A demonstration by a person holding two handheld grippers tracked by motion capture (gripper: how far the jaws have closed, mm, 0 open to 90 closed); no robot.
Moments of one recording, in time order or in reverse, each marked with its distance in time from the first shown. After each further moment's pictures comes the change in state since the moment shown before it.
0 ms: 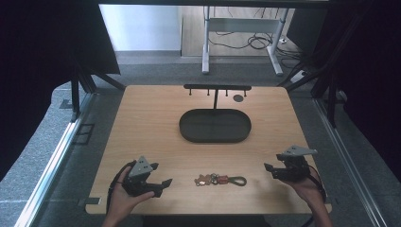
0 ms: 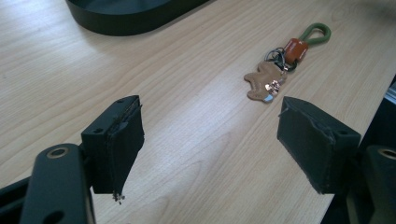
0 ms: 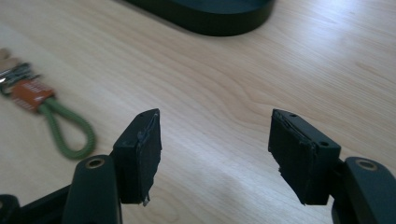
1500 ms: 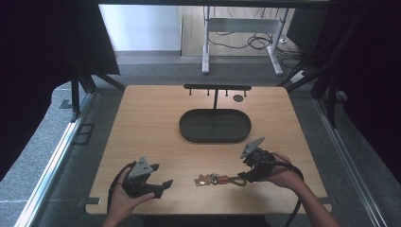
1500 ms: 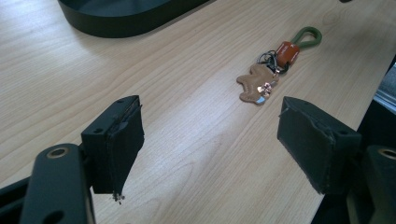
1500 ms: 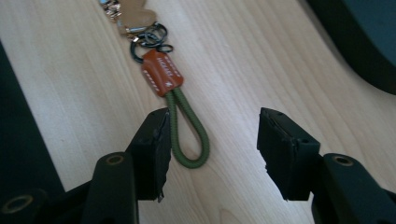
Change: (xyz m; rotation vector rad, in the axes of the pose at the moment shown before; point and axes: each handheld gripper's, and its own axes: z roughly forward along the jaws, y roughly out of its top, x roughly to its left) left arm 0.000 -0.001 -0.003 -0.016 -0.011 -0.013; right arm 0.074 0.072 0.035 0.331 0.278 -0.409
